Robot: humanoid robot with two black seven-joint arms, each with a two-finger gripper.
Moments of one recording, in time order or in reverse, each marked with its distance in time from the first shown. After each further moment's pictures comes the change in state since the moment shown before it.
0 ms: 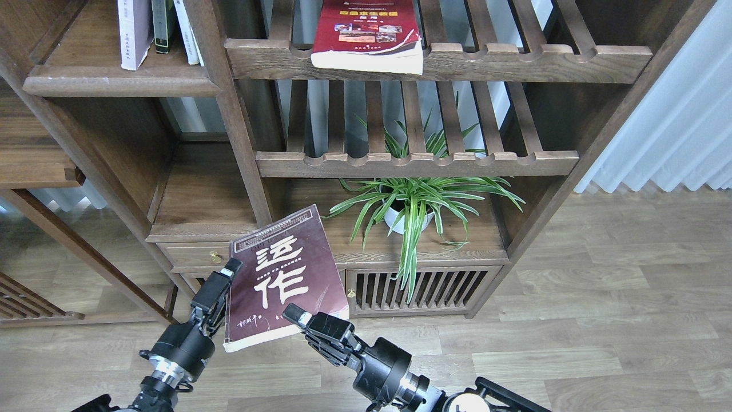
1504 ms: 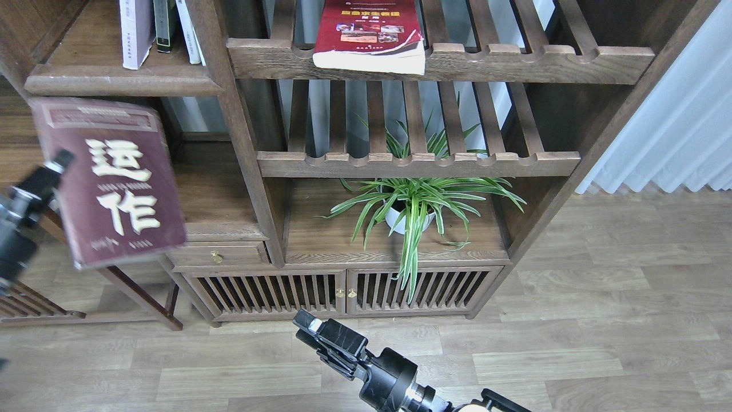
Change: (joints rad) left arm -0.043 0.619 -0.414 -0.181 -0.001 0.000 0.009; right arm -0.042 0.000 0.035 -0.027 -0.040 0.000 0.000
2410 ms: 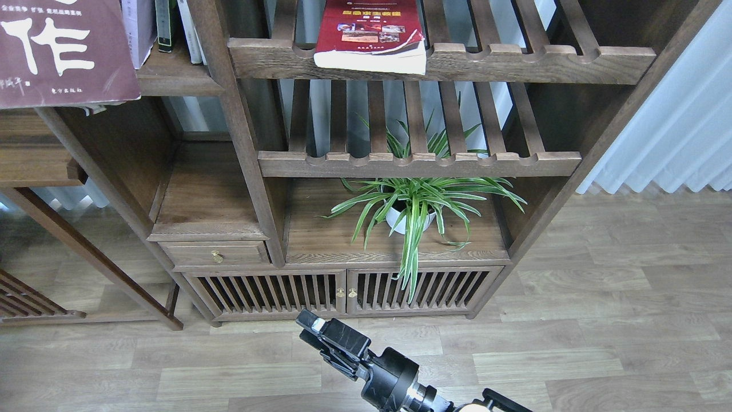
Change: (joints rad) left arm -0.754 0.106 0.345 0.256 0.007 0.000 0.050; right arm 0.000 0.000 0.006 -0.005 -0.005 0.000 0.000
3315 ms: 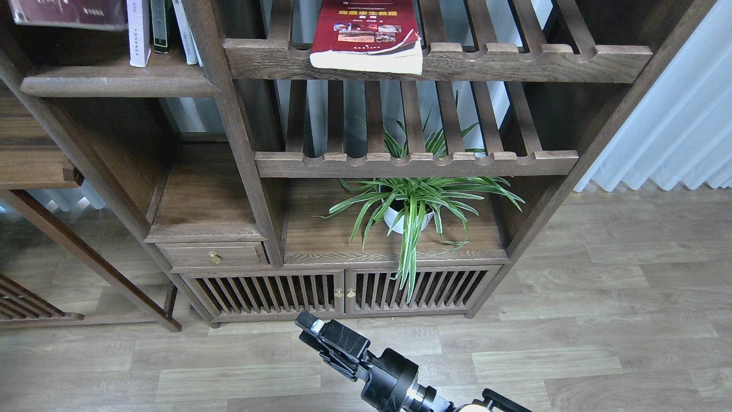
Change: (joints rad) left arm -0.225 -0.216 -0.023 0.268 0.116 0.000 0.108; right arm 0.000 0.000 -0.001 -0.001 -0.005 0.000 -0.002
